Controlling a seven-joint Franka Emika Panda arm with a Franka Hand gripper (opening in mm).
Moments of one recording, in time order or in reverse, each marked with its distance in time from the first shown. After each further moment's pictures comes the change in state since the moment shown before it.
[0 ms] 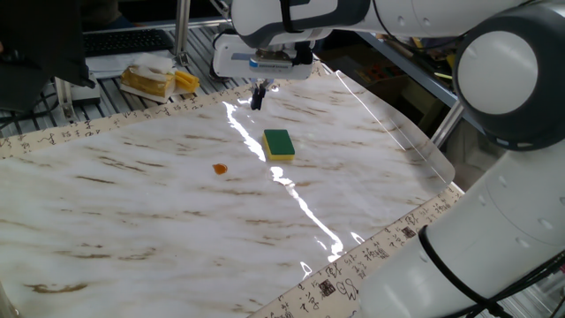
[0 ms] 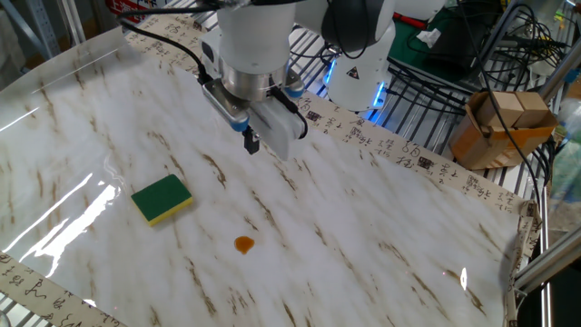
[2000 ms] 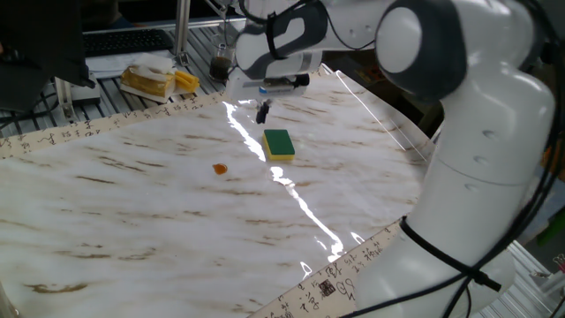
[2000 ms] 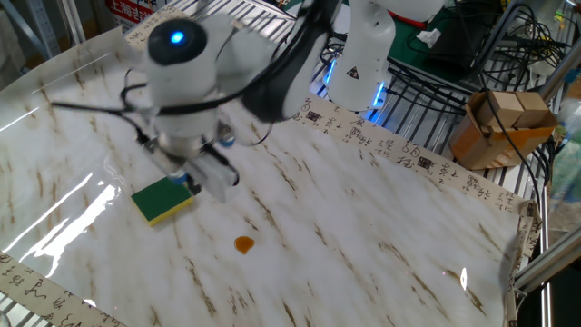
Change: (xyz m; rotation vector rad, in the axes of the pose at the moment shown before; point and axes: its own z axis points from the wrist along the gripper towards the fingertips) arm -0.095 -0.051 0.119 0.009 -0.033 -0.162
